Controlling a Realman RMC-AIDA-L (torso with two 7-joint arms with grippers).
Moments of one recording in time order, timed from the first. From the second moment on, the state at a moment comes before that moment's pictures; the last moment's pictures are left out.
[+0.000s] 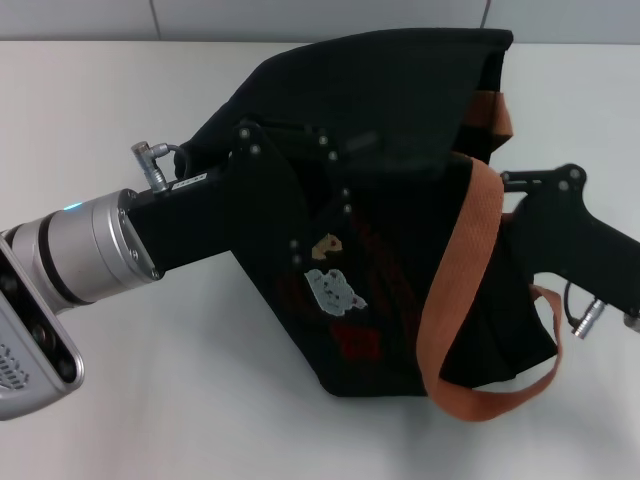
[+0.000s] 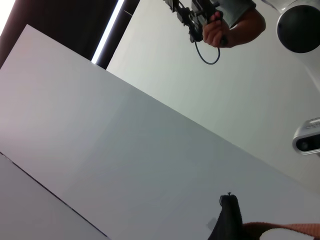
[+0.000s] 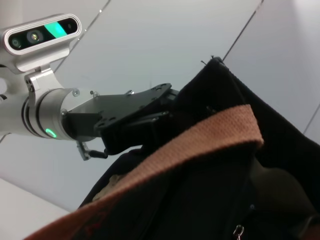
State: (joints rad) left arm -0.62 -2.08 0.85 0.18 1.49 1.85 0.25; right arm 0.46 2.09 -0.71 -0.15 -1.54 -1.69 -0.02
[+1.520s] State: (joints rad) left arm -0.44 -2.08 0.71 -0.22 1.33 1.67 -0.03; right arm 0.22 2.08 -0.42 -0.20 -1.56 -1.94 0.41
